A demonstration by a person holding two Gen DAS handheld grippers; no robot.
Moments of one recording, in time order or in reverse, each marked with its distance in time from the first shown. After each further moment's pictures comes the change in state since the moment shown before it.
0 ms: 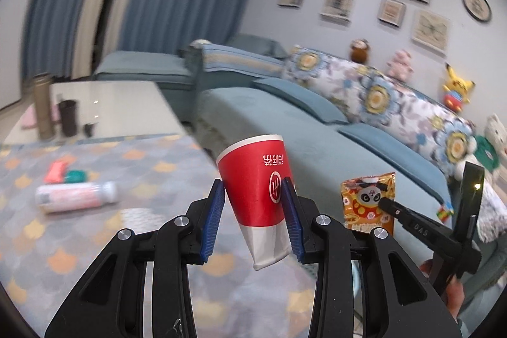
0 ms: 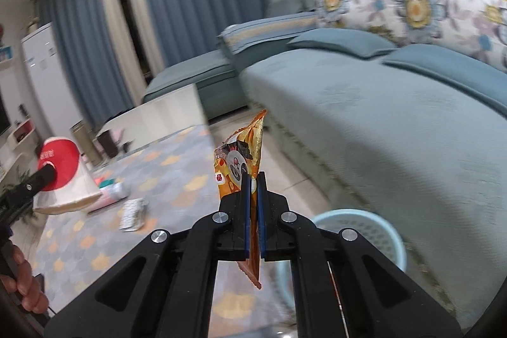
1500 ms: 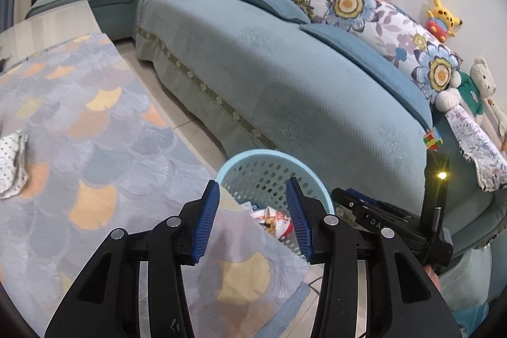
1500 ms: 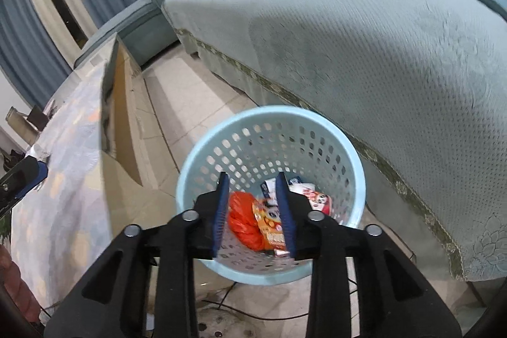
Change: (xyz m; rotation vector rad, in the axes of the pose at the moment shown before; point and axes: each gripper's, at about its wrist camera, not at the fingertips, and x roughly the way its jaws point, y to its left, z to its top) left arm 0.141 -0.041 -0.096 0.021 0.389 -0.187; right arm 0.085 -0.116 -0.099 0.158 0.314 -0.127
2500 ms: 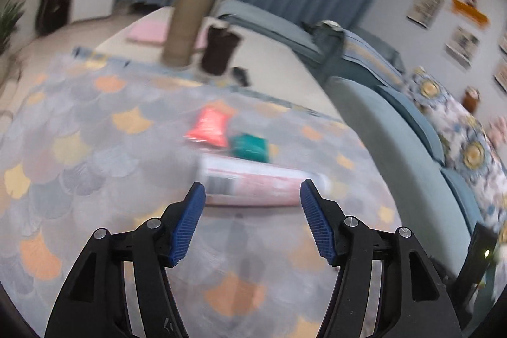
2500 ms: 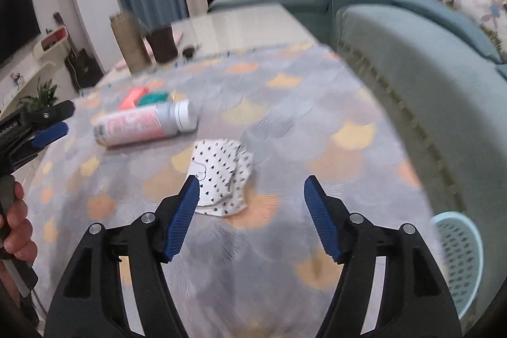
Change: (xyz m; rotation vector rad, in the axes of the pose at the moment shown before) left arm -0.213 0.321 -0.007 -0.518 -0.312 0.444; right arm 0.050 0.375 -0.016 -0.508 0.017 0.264
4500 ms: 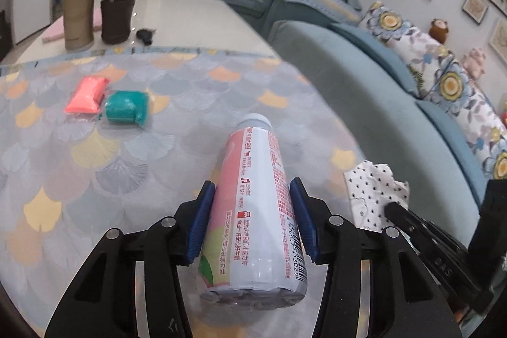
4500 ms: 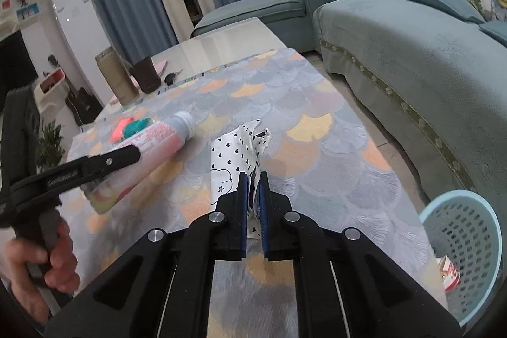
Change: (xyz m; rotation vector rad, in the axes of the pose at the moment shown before) left arm 0.047 -0.123 -0.052 0.237 0.171 -0.134; right arm -0.034 -0.071 -0.016 0.156 -0.105 0.052
